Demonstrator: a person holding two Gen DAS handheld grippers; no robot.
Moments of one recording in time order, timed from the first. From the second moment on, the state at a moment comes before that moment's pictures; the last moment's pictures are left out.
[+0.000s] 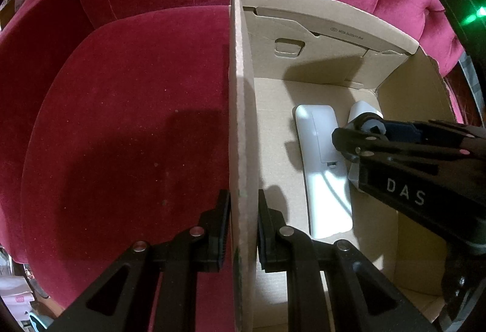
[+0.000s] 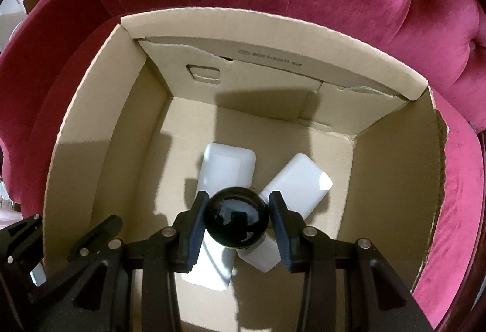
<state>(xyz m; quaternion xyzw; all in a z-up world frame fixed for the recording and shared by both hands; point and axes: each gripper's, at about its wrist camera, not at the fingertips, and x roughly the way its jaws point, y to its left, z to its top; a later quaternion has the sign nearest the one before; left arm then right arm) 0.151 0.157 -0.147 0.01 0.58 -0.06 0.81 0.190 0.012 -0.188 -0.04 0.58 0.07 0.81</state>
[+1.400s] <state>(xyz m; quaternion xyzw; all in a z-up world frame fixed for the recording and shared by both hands) 0.150 0.155 -0.148 0.02 0.58 -0.06 0.81 0.151 -0.029 -0.105 -0.06 0.53 0.05 0.85</state>
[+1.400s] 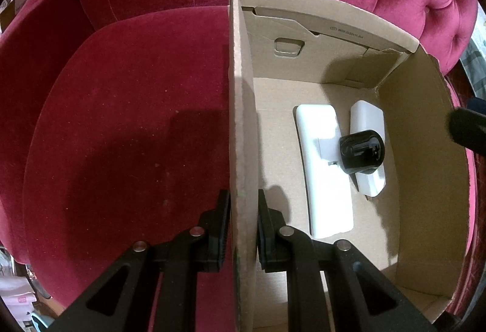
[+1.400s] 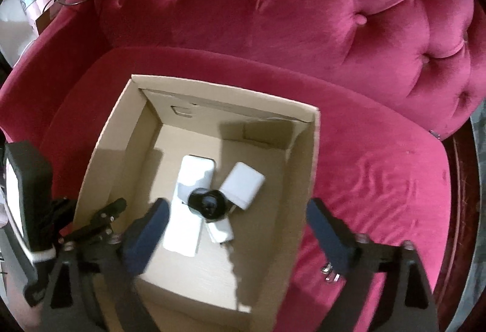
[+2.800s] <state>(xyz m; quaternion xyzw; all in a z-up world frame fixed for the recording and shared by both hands) 0.149 0.153 -0.148 0.02 0.58 -0.06 0.81 0.043 -0.195 -0.165 0.03 0.56 -0.10 0.82</state>
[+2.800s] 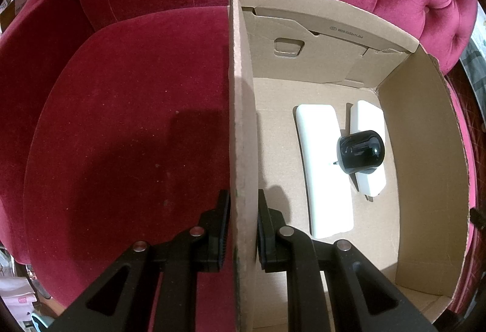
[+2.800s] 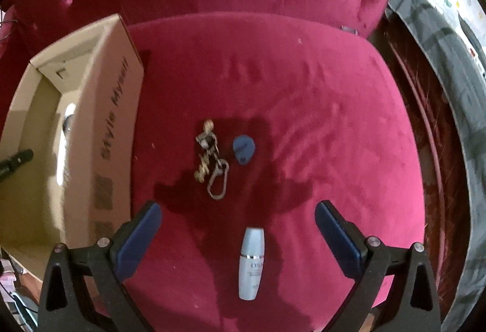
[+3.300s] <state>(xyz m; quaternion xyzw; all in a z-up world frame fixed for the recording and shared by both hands) 0.149 0.153 -0.148 0.02 0.58 -0.06 0.82 0.020 -0.218 -0.233 0.05 0.60 -0.10 0.79</state>
